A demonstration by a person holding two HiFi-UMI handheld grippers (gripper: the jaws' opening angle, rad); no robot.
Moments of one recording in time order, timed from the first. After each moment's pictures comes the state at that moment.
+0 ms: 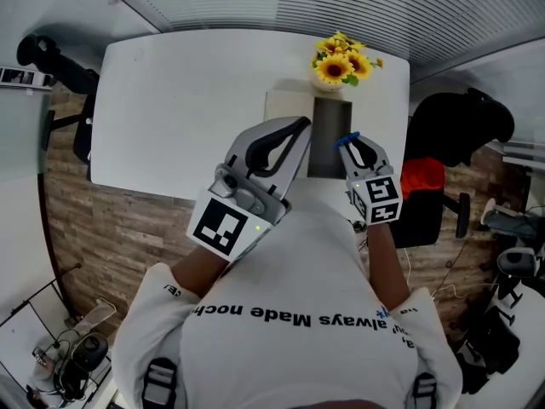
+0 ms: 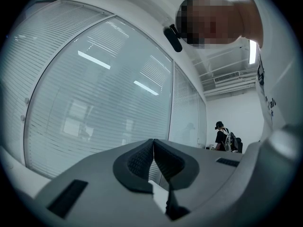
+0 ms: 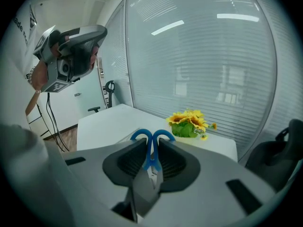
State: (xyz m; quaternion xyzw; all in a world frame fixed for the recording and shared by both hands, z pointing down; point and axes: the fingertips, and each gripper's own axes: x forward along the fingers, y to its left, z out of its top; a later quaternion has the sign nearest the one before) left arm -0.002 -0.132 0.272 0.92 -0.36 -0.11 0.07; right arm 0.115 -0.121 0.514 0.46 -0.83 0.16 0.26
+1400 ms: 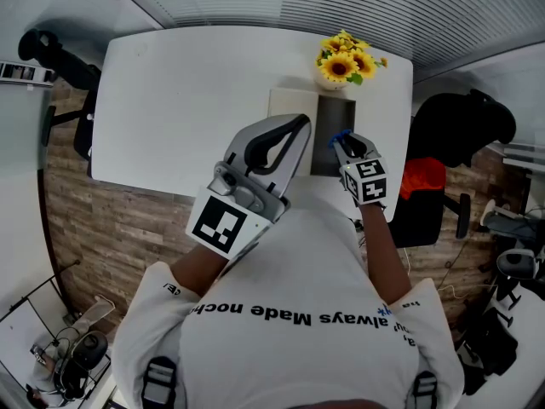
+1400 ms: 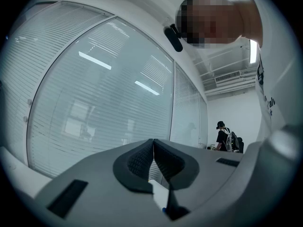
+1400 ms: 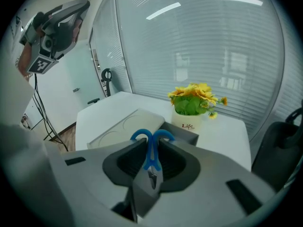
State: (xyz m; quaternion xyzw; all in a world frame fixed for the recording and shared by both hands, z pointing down) left arm -0.012 -0.132 0.274 0.92 -0.37 -0.12 0.07; right arm 0.111 -0.127 0.593 0.44 -0.82 0.23 0.30
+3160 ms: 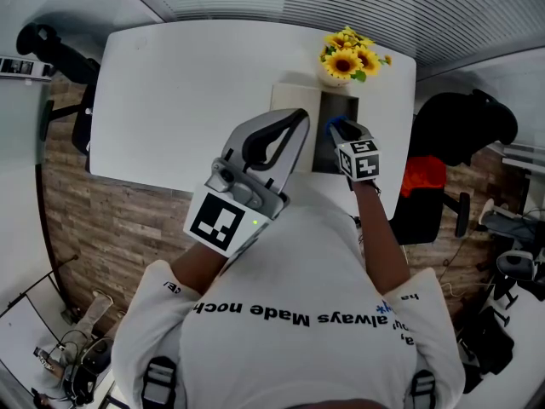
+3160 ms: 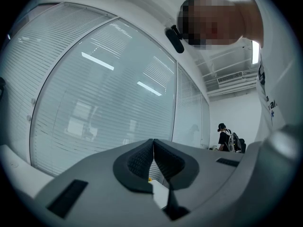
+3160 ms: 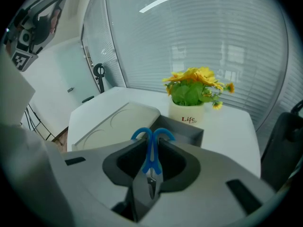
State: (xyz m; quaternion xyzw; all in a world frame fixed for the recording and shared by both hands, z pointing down) left arm -0.026 -0.137 0.276 0.92 -0.38 -0.12 0.07; right arm 0.105 -0.157 0.638 0.45 -0.79 0.26 0.32
